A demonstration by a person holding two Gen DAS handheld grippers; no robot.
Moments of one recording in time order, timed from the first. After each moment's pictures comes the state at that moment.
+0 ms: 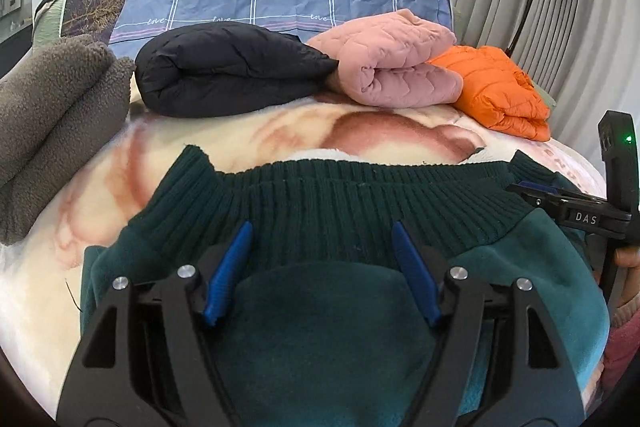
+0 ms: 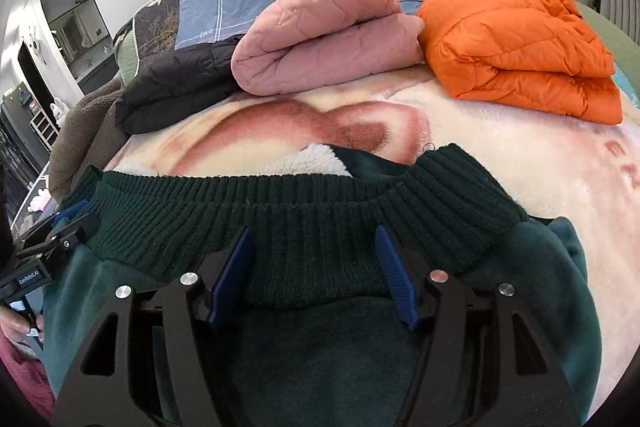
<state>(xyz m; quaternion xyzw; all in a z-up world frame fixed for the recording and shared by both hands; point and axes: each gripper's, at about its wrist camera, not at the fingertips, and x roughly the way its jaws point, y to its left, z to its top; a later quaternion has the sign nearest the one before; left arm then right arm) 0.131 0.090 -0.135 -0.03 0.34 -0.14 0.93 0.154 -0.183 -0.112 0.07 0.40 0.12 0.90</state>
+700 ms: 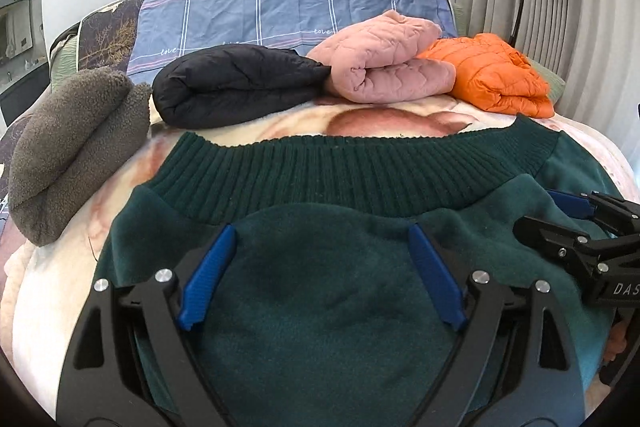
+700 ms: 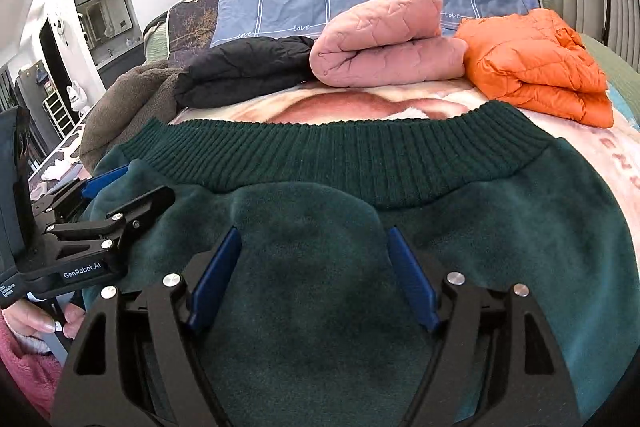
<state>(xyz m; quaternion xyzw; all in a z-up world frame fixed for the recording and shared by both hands) 0.088 0.072 -0.136 0.02 0.31 -0.11 0.94 0.080 -0.125 -0.109 0.04 0.36 0.15 0.92</state>
